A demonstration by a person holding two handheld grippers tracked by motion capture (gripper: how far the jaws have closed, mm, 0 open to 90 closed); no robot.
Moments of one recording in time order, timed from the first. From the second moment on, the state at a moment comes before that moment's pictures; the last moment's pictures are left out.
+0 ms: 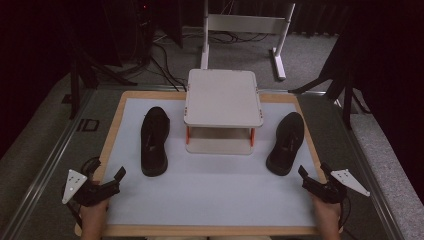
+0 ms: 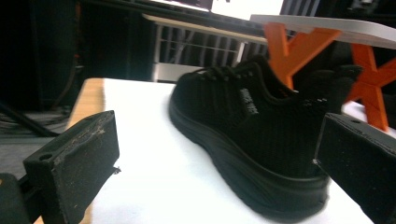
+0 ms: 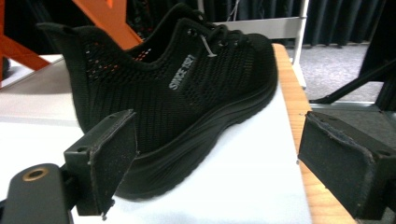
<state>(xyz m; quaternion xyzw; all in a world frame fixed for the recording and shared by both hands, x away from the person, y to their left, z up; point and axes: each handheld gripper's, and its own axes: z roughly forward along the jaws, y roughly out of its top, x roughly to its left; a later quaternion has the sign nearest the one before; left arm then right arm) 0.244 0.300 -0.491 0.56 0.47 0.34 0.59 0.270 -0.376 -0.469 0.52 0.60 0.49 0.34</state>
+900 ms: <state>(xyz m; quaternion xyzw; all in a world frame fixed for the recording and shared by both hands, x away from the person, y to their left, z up) 0.259 0.303 -0.464 0.61 0.49 0.26 0.57 0.272 -0.370 -0.469 0.51 0.62 0.48 0.34</state>
